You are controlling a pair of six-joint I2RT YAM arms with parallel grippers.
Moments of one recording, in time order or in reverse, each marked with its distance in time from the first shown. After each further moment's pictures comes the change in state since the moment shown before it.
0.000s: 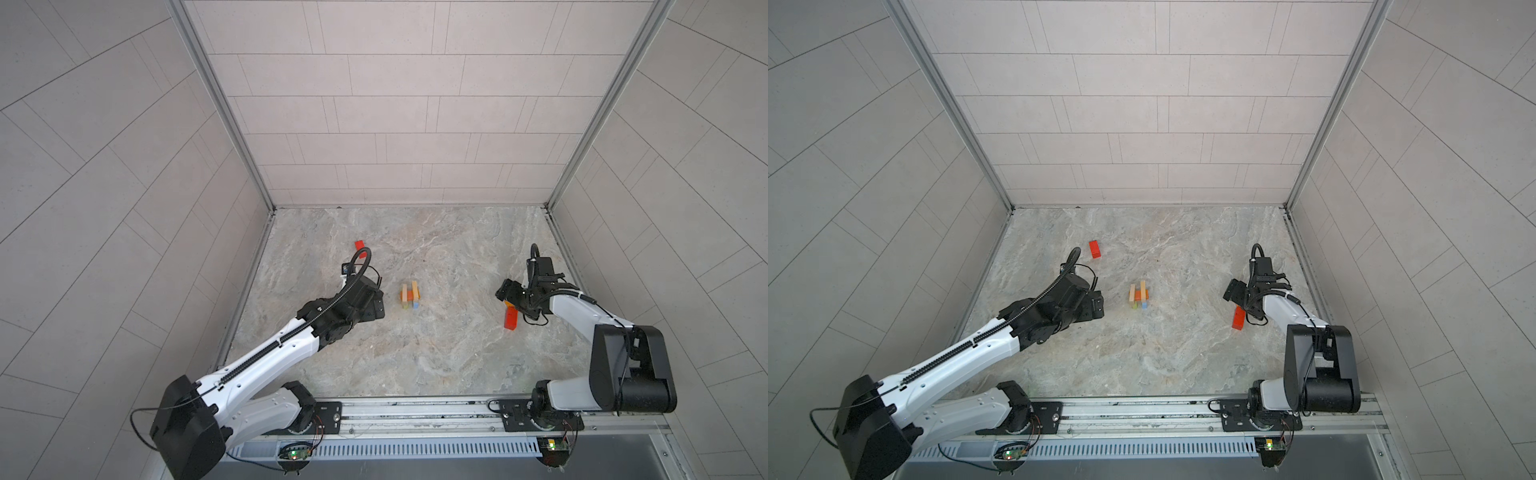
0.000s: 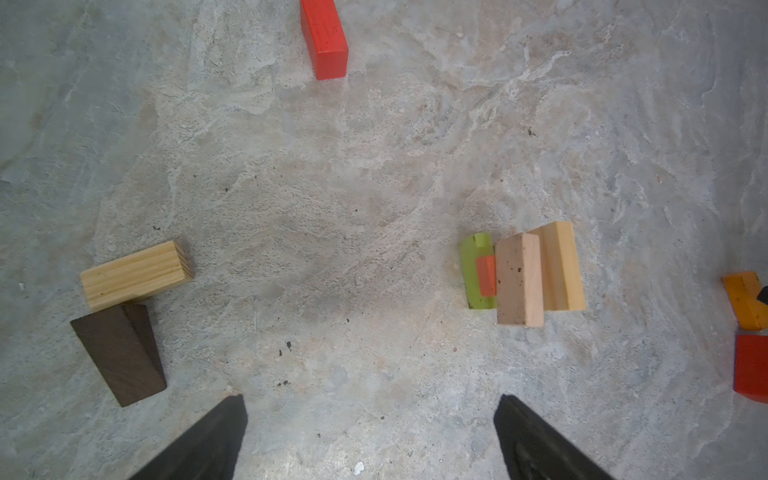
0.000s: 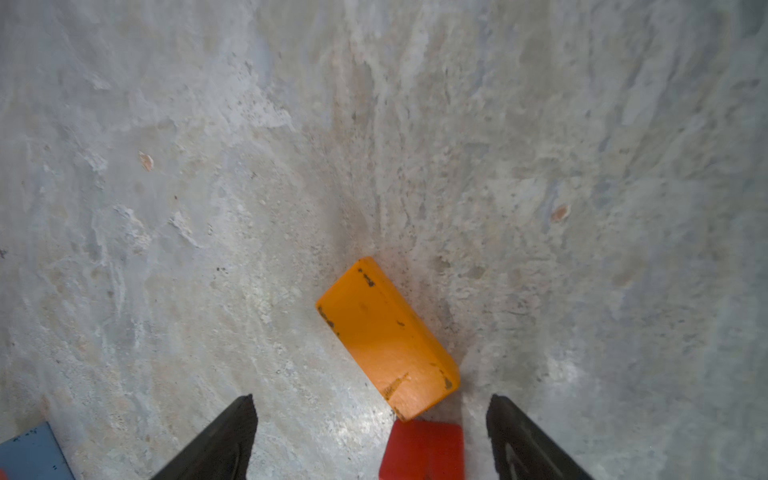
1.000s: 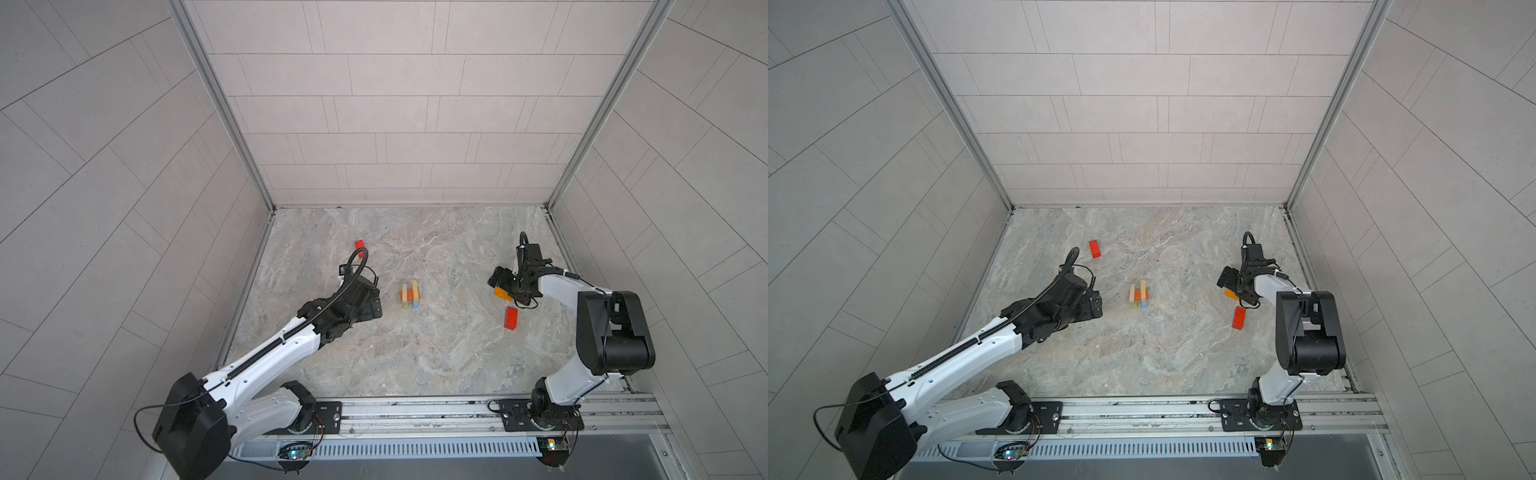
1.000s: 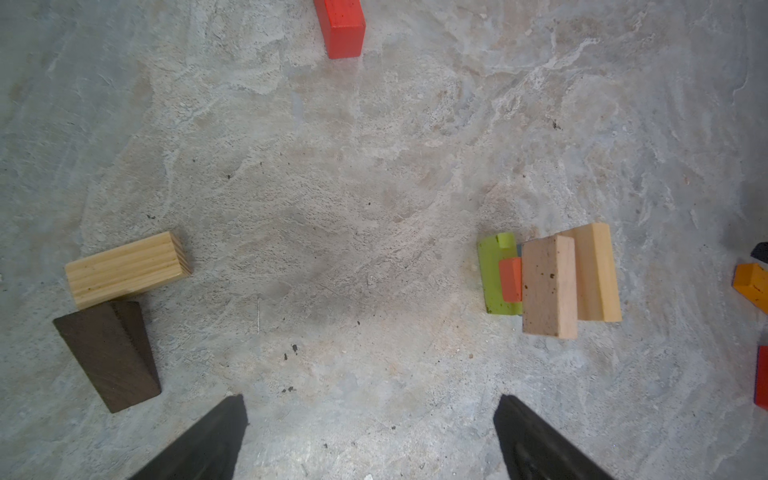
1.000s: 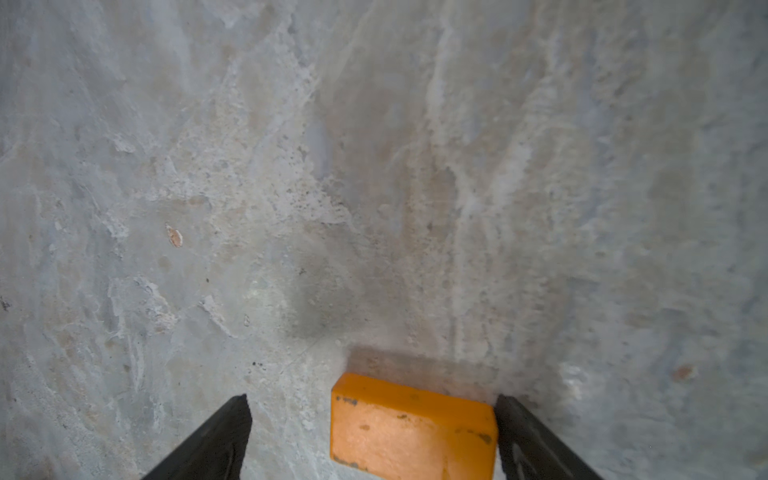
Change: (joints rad) left arm 0.043 0.021 -0.034 0.043 0.039 0.007; right arm 0.060 0.234 0.192 0.056 0.032 -0.006
